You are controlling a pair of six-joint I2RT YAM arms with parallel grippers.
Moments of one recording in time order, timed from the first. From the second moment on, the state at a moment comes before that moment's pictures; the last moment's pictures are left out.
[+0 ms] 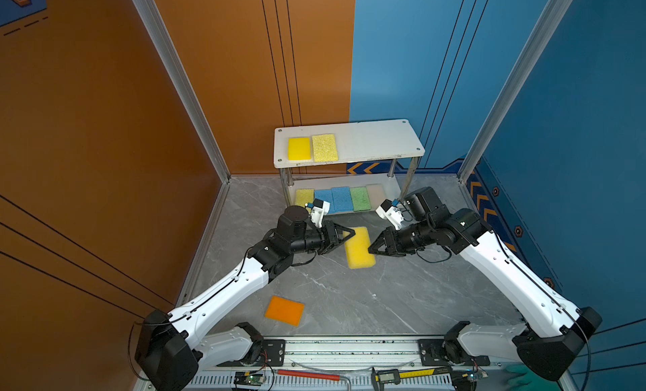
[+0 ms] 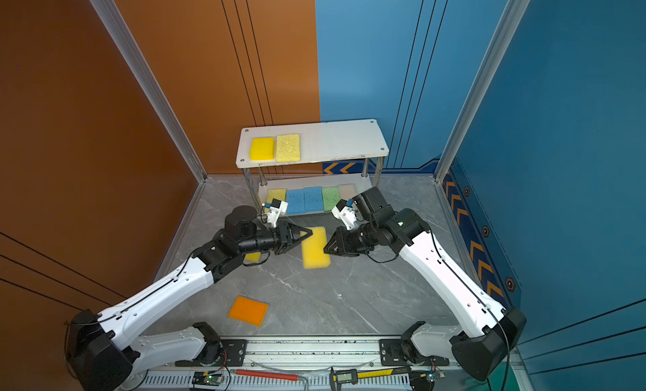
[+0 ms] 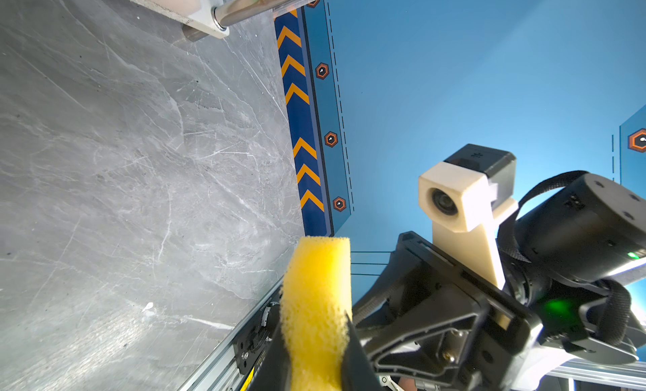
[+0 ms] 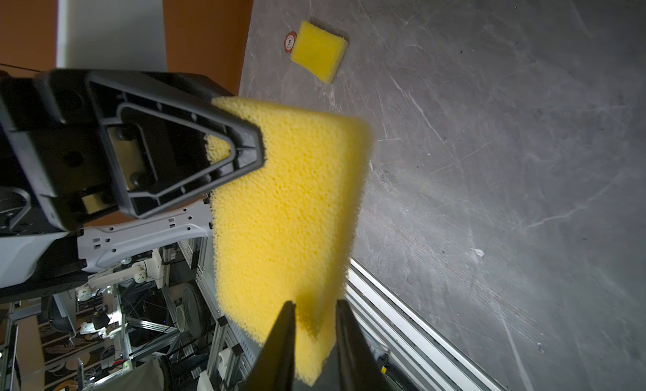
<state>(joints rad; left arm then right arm) -0.64 1.16 0.93 -0.08 0.53 -1.15 0.58 1.29 1.43 -1.09 -0.59 0.50</state>
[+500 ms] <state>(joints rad) -0.58 1.09 0.88 0.12 0.44 -1.33 0.28 1.11 1.35 -0.84 -0.73 0.73</state>
